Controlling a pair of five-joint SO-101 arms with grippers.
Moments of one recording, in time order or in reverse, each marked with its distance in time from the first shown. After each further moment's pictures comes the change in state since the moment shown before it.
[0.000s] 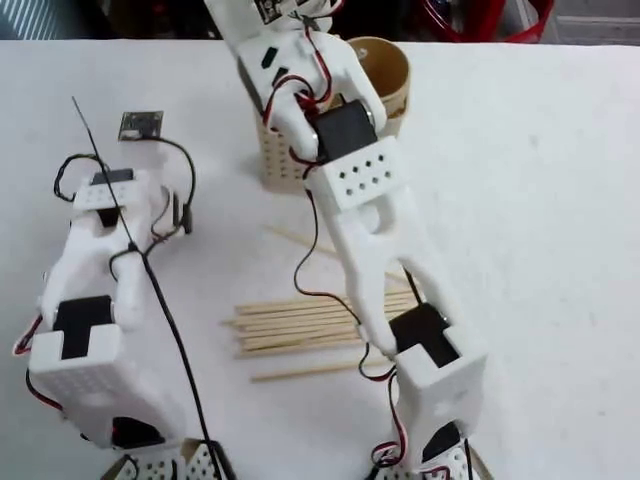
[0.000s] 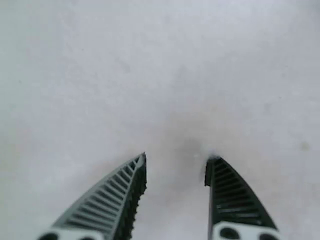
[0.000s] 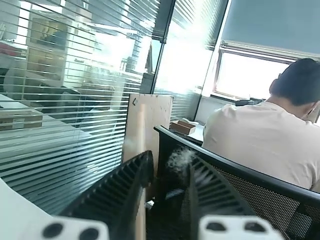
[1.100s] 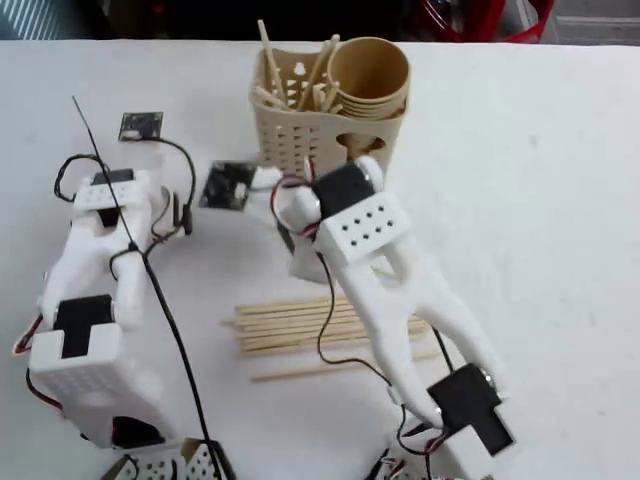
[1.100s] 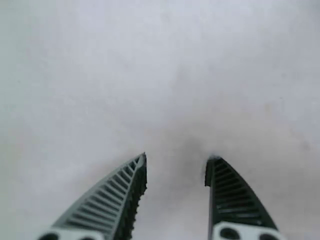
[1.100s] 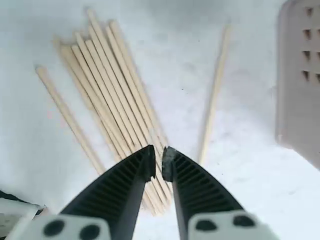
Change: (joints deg) left arm 0.0 0.2 0.0 0.0 0.0; right arm -2.6 -22.9 53.5 64.6 35.3
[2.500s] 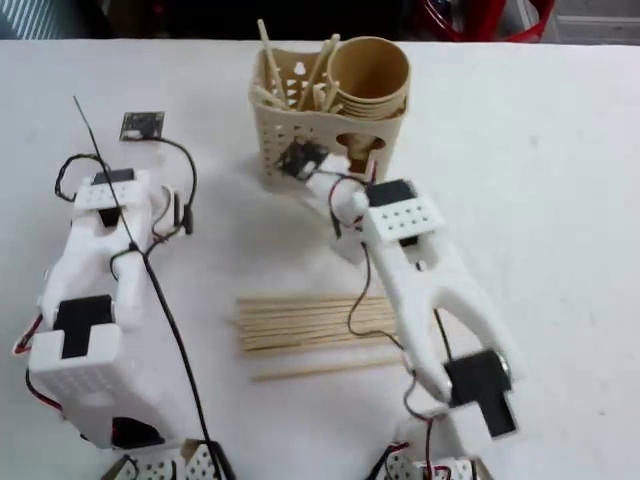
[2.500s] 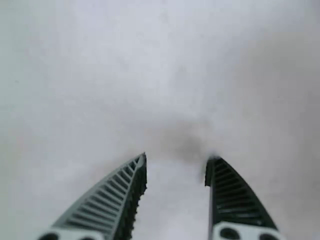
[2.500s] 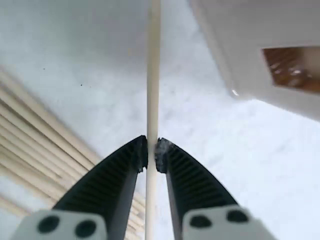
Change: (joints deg) left arm 0.2 0.0 0.0 0.0 0.0; right arm 14.6 -0.8 13.2 -24.0 -10.4
